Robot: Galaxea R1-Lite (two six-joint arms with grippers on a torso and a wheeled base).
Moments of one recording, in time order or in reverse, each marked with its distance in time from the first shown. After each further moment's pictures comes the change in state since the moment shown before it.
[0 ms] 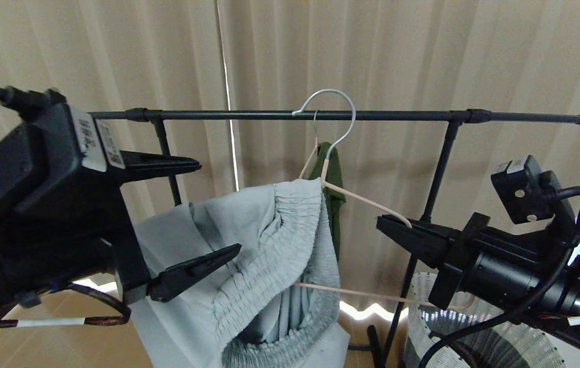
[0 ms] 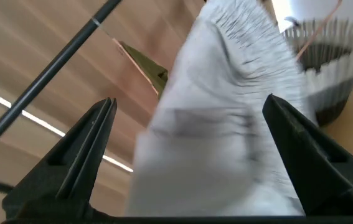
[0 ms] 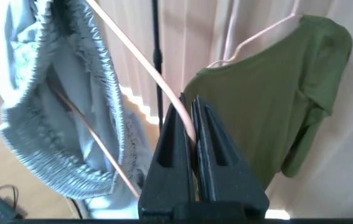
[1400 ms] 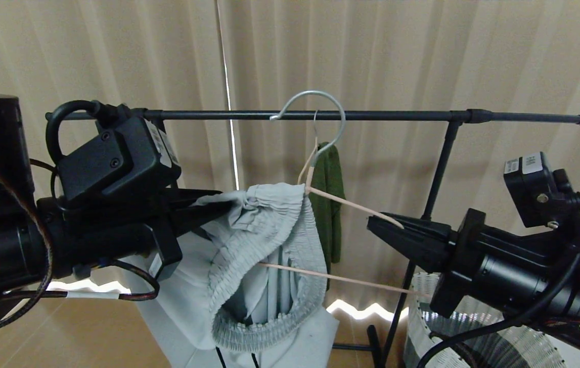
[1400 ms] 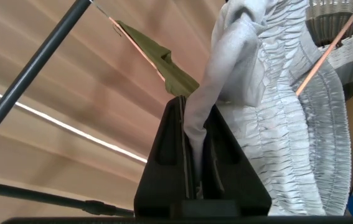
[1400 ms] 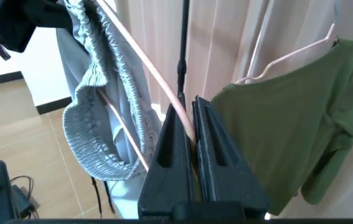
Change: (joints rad) left arm 0.052 0.100 -0.039 0.002 0.003 0.024; right arm 0.024 0.010 0.009 -0.081 0.097 -0.019
